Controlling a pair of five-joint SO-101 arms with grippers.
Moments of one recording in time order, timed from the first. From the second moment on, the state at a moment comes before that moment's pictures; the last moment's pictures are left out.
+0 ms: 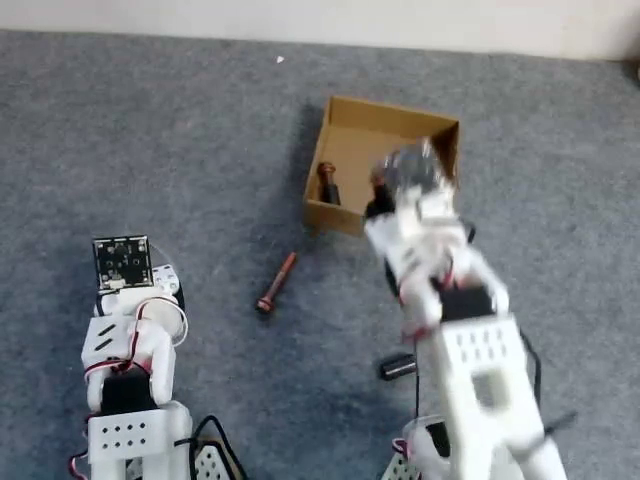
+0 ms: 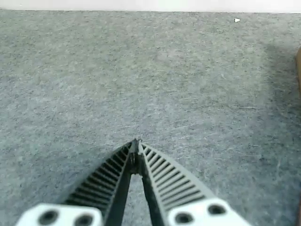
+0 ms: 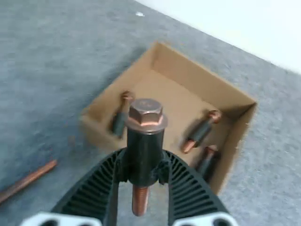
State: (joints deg) left arm -14.7 -90.1 94.8 29.2 1.2; right arm -15.8 -42.2 46.0 36.4 17.2
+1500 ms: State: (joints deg) left arm -14.7 -90.1 94.8 29.0 1.2; right arm -9.5 27.3 -27.3 78.5 17.7
